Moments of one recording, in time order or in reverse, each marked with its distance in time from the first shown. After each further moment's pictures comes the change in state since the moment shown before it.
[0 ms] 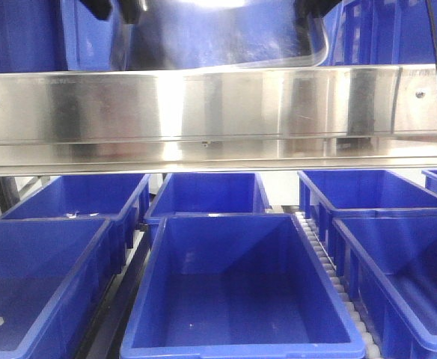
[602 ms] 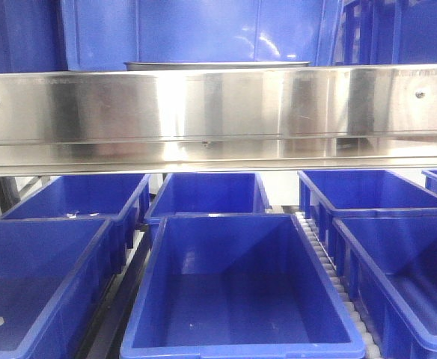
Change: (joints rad) left arm 0.006 -0.165 -0.043 0.020 0.016 -0.006; right arm 0.000 -0.162 -0.002 0.000 -0.010 -0.021
